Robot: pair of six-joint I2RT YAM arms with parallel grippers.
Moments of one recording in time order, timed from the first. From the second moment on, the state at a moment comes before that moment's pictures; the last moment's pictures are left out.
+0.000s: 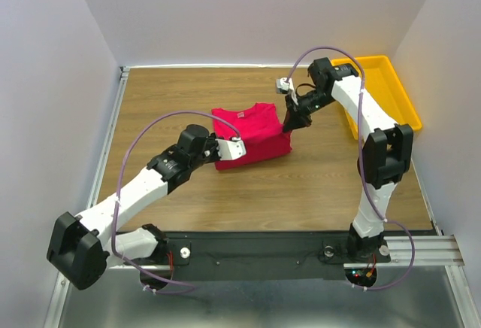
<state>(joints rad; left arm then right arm) -0.66 1.08 0.76 -0.27 -0.07 0.86 0.26 1.94 1.83 -1.31 -0.94 -1.14</state>
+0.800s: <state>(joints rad) -0.50 1.35 0.89 -0.08 -0.01 0.94 0.21 2.19 2.12 -1.21 -0.95 -0.91</state>
